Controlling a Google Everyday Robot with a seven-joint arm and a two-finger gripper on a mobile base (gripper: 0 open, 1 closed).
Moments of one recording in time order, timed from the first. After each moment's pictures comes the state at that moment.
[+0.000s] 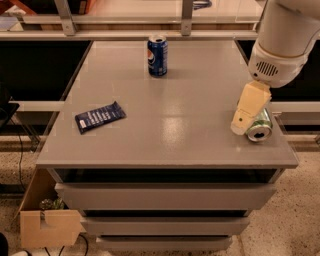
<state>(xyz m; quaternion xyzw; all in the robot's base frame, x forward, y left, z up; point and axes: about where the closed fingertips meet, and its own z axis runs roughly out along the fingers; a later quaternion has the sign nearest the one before) 0.492 -0.226 0.922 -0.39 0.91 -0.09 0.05</state>
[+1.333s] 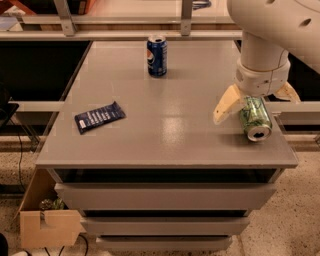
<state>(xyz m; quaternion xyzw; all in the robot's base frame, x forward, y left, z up) 0.517 -0.238 0.872 -0.06 0.99 -0.11 0.02</state>
